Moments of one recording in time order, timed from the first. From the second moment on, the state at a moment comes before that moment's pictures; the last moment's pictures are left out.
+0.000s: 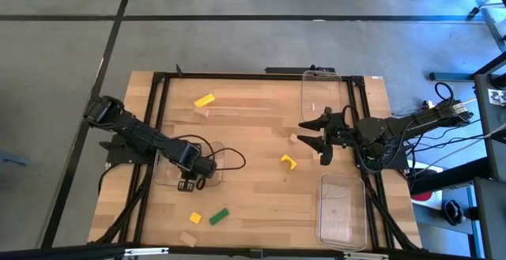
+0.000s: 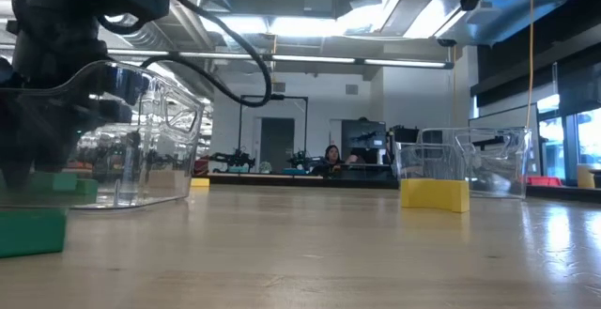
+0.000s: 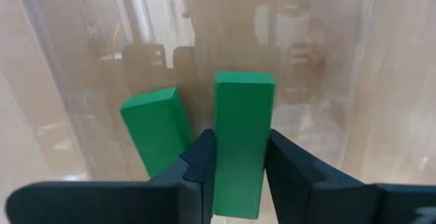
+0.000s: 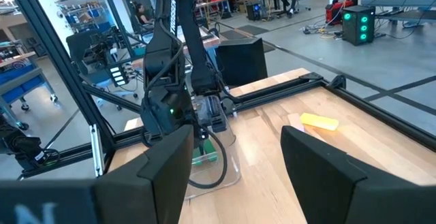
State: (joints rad) left arm -0.35 1.50 0.77 -0.77 0.04 -0.31; right arm 0.30 0.84 0.64 0.13 0.44 0.31
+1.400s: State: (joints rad) left arm -0.16 1.14 1.05 -0.90 0.00 -0.31; right arm 0.30 0.84 0.64 0.13 0.44 0.31
